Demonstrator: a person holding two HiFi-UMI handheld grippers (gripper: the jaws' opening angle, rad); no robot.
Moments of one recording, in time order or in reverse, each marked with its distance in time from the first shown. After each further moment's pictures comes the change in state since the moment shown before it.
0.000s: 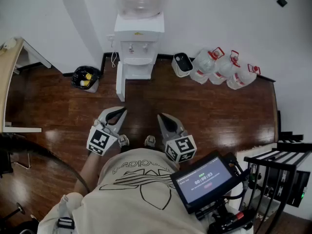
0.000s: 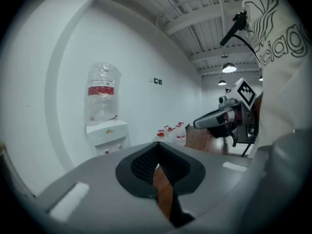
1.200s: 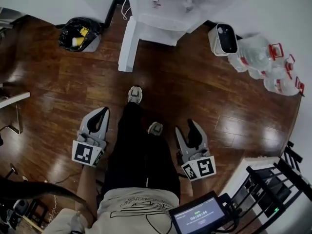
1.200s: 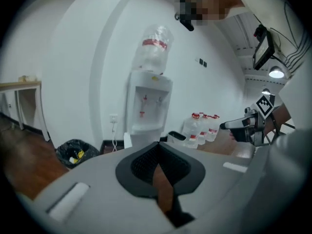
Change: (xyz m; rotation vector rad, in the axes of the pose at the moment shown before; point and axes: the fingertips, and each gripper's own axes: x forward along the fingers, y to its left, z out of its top) left arm 0.086 0.124 -0.257 -0.350 0.103 0.351; right arm 0.152 -0.165 -0.185 0.119 0.101 -0.004
